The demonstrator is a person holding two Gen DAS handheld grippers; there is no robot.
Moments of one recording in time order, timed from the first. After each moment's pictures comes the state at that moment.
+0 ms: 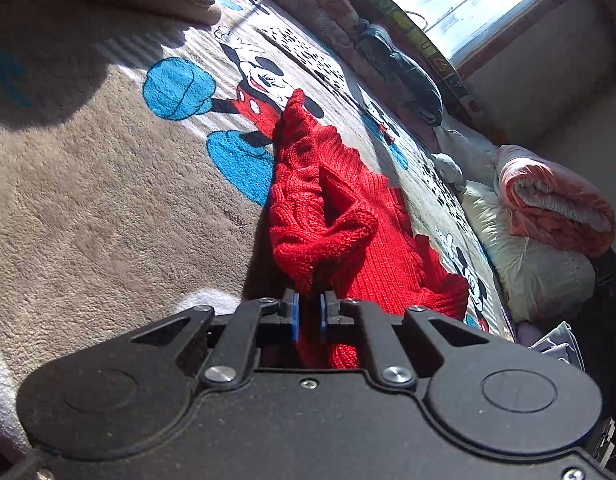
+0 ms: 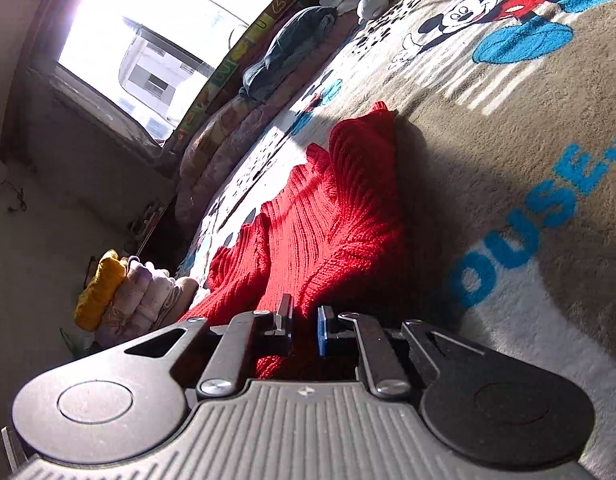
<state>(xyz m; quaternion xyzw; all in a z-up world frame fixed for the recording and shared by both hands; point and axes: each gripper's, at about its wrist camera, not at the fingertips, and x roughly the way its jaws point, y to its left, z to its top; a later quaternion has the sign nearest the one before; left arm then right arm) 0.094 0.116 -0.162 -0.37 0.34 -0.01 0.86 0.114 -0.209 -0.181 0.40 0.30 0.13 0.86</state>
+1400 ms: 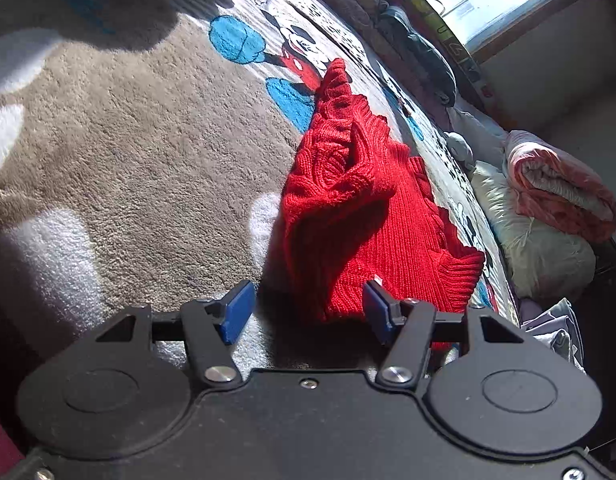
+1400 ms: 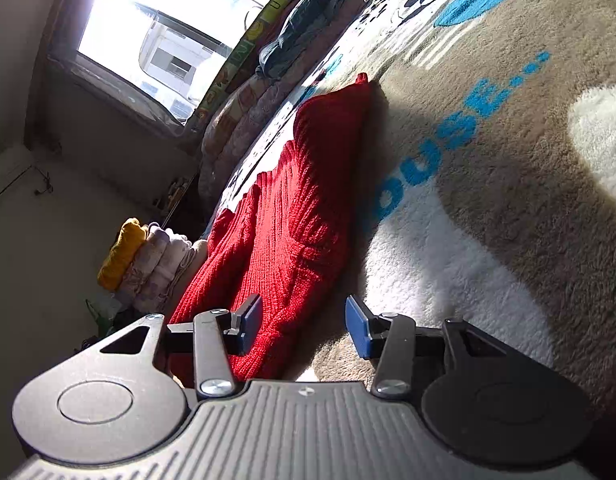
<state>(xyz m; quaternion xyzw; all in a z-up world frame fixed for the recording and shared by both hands) 0.032 0.123 -0.151 -0.36 0.34 -0.01 0.87 0.065 -0.244 -0.204 0.44 0.30 0.19 0.83</state>
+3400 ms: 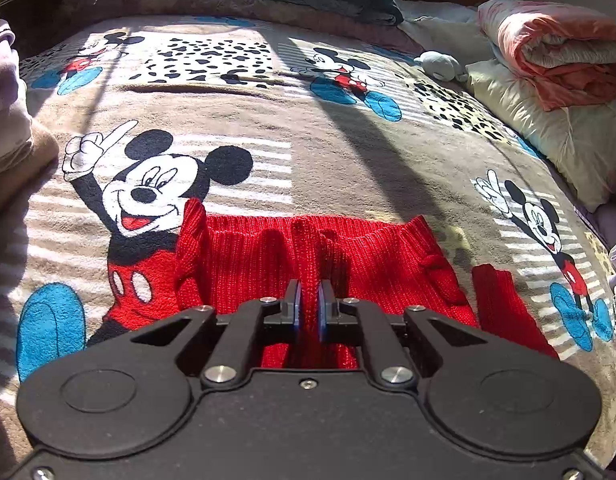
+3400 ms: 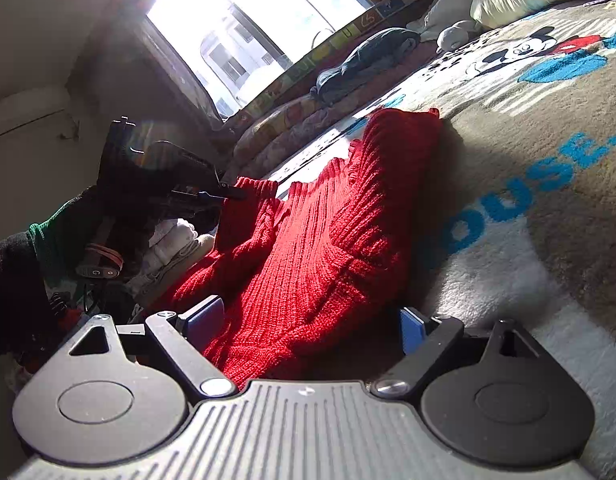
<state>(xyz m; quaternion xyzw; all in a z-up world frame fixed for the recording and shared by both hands) 0.316 0.078 -0.068 -0.09 0.39 -0.09 0.91 0.072 -0.196 -0.203 0.31 0.22 0.21 0.90</state>
